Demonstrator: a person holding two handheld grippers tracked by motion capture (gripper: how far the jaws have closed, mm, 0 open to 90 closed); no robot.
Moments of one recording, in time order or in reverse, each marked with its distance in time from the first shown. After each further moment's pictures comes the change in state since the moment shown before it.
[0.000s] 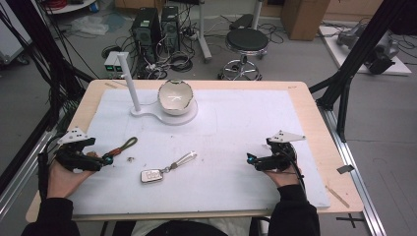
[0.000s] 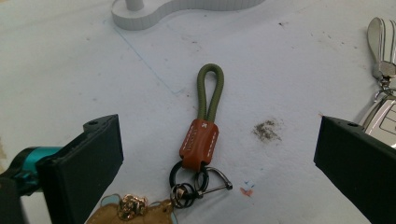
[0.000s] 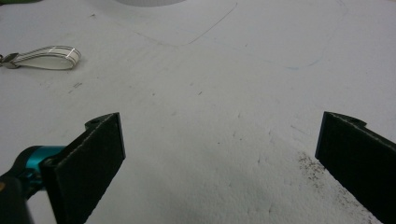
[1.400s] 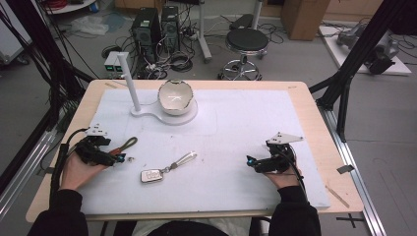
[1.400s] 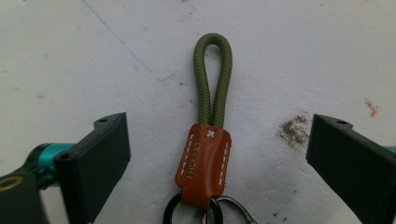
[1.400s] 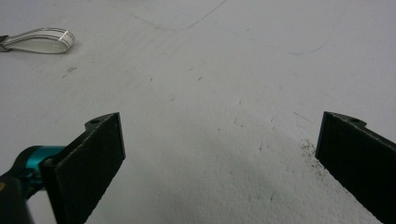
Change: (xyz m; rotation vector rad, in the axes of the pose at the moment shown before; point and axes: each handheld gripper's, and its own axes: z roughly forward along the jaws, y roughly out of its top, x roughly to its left) left arm 0.012 0.003 0.052 0.169 -0.068 0.028; right arm 0.001 -0.005 0.003 0.041 -0.004 -0.013
